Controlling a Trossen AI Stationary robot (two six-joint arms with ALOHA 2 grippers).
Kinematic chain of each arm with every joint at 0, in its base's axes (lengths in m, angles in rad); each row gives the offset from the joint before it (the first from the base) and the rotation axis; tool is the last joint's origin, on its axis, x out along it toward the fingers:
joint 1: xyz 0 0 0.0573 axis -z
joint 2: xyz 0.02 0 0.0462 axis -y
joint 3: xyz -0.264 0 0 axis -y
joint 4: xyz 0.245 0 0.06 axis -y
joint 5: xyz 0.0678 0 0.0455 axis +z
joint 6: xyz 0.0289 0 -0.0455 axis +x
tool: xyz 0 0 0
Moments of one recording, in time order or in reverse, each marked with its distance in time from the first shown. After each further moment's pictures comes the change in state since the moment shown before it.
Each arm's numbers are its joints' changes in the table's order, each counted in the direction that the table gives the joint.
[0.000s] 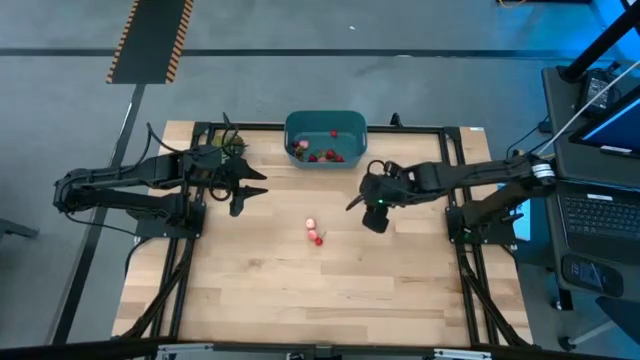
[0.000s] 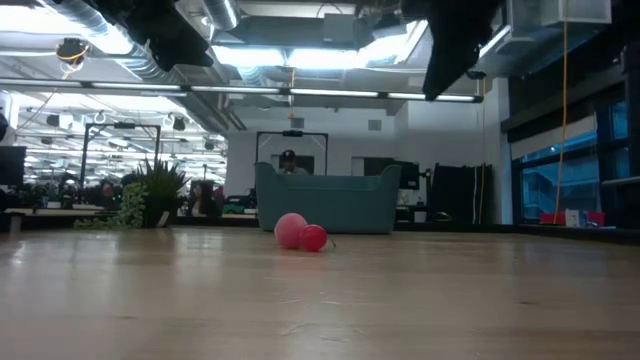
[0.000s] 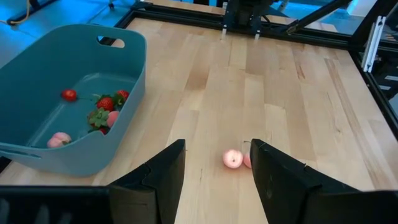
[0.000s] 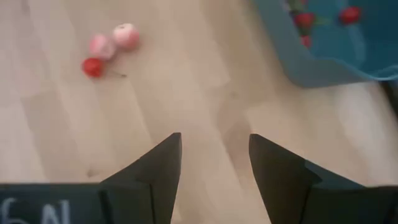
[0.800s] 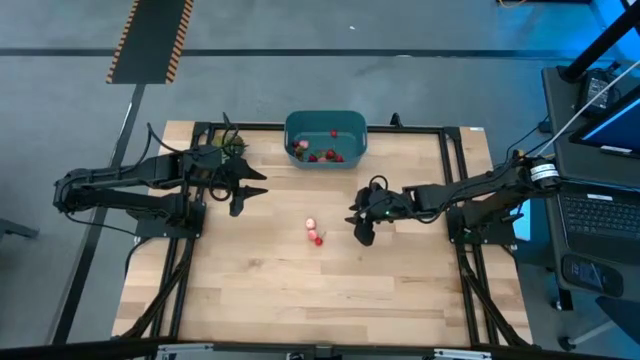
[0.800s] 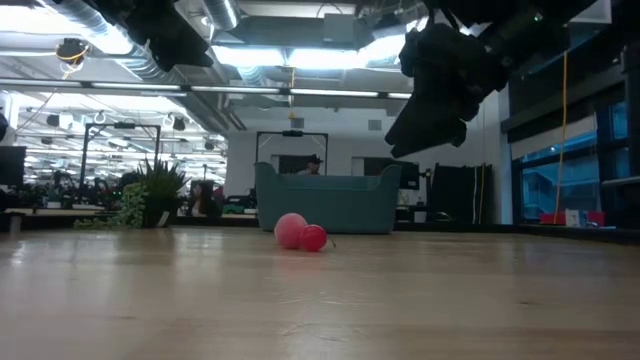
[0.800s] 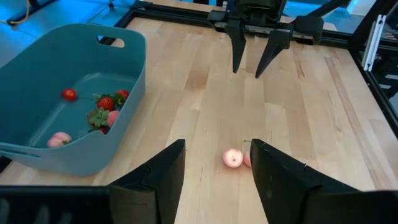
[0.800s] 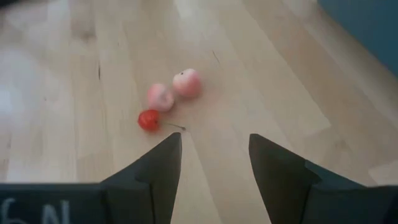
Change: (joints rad) left arm 0.000 0.000 0.000 -0.003 0.000 0.003; right arm 0.000 0.042 -0.556 0.937 0.123 0.053
